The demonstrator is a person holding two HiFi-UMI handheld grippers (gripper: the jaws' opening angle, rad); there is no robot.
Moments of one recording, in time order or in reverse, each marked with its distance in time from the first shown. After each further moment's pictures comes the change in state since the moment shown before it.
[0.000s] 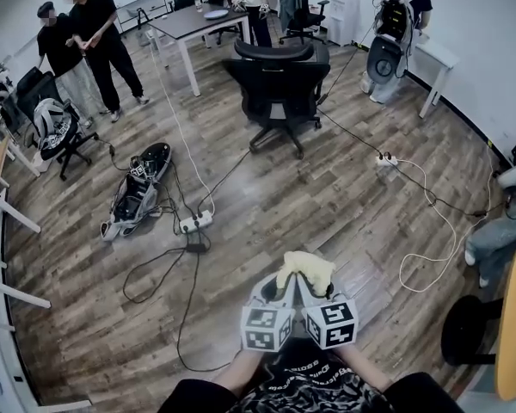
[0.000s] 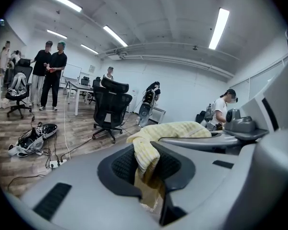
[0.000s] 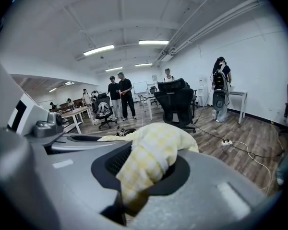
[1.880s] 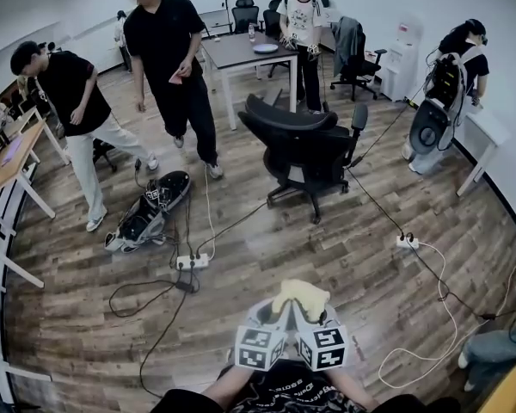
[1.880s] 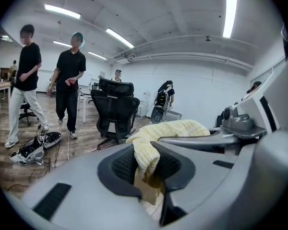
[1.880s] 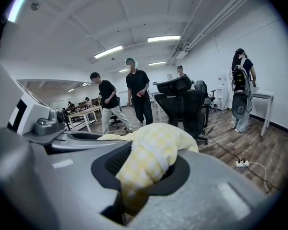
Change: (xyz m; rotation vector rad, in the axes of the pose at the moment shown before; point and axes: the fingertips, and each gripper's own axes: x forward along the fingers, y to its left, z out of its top) left arm 0.232 0.009 0.106 -0.008 -0.042 0.186; right arm 0.136 -0.197 0.105 -0.088 0.010 0.214
